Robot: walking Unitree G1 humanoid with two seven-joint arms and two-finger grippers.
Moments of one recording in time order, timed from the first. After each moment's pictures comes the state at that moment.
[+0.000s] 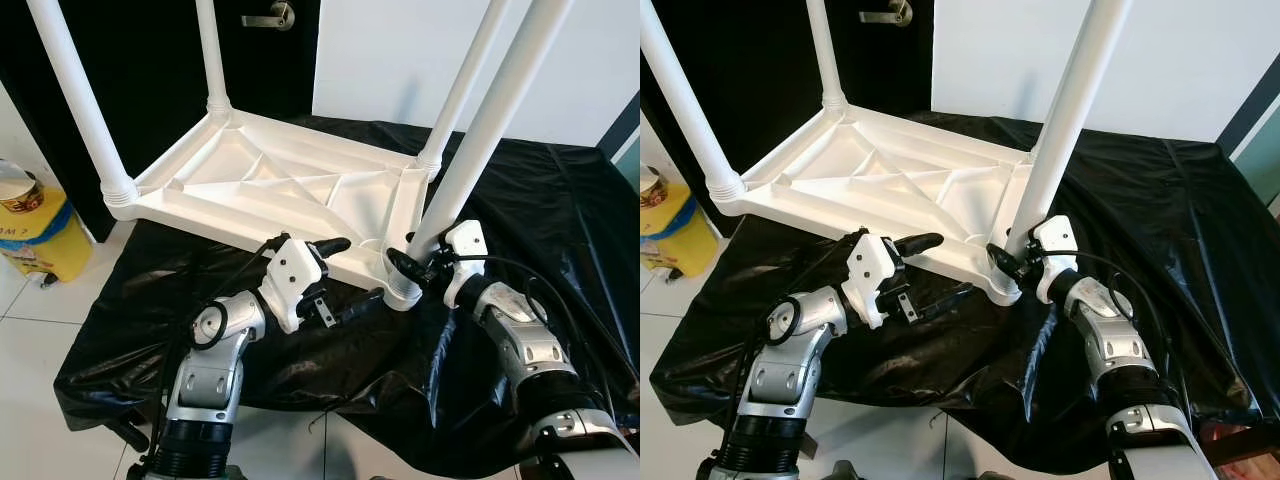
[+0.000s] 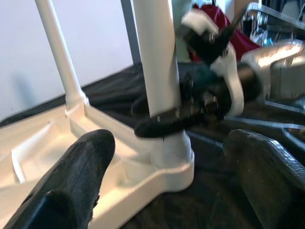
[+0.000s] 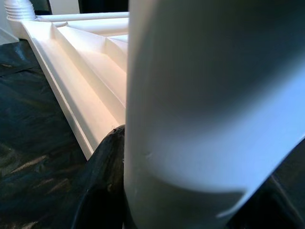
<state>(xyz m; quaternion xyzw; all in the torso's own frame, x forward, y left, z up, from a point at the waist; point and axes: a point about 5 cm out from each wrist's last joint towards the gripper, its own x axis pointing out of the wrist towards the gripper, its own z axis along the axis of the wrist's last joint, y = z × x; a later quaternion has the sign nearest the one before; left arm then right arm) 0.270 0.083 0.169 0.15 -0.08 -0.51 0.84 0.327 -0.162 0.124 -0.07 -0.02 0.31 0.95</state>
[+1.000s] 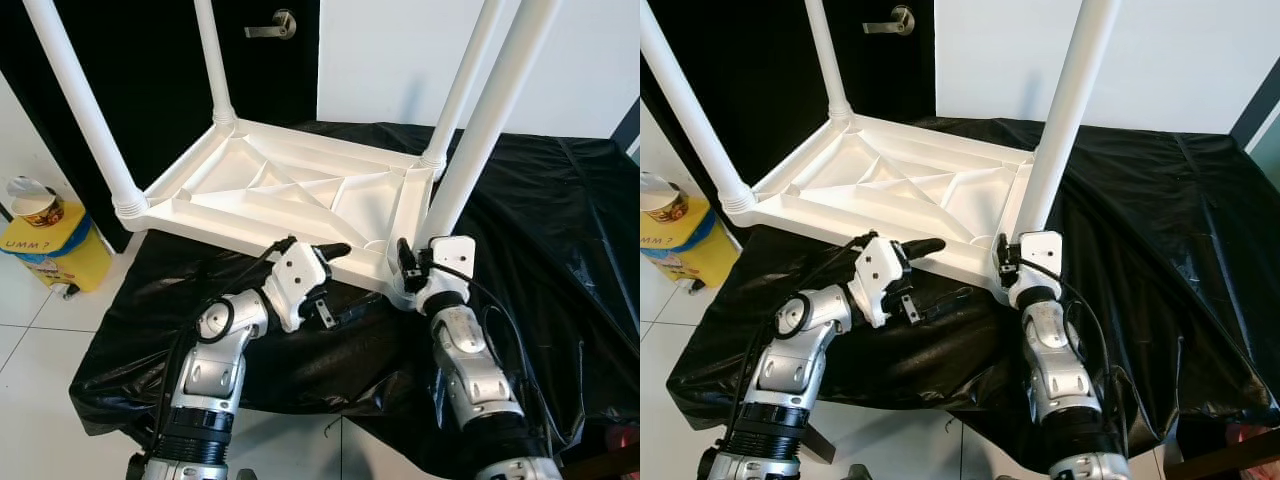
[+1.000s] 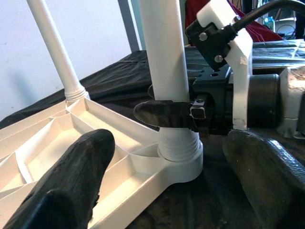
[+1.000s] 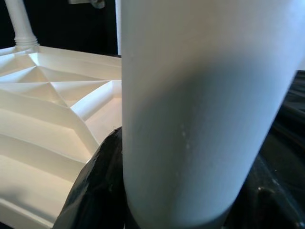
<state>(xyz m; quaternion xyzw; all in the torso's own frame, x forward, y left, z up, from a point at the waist) 0.280 0.081 0.166 0.16 -0.08 -0.52 0.84 0.303 -0.126 0.118 0.00 -0.05 -0.01 1.00</state>
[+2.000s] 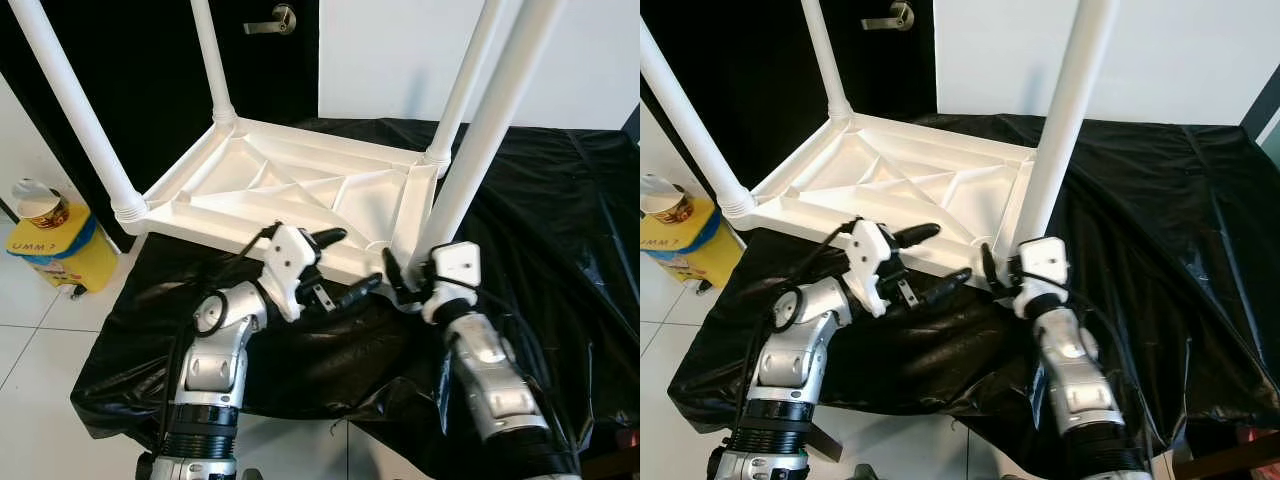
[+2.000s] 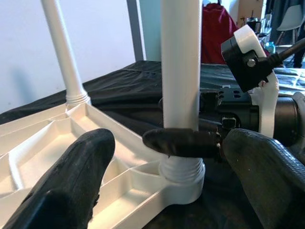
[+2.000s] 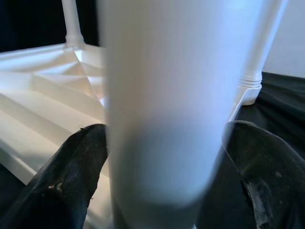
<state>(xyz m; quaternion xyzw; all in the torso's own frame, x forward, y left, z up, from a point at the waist) 0.282 0.079 0.174 0.10 -0.09 -0.51 0.85 0.293 -0.144 0.126 -0.02 -0.08 0.12 0.99</state>
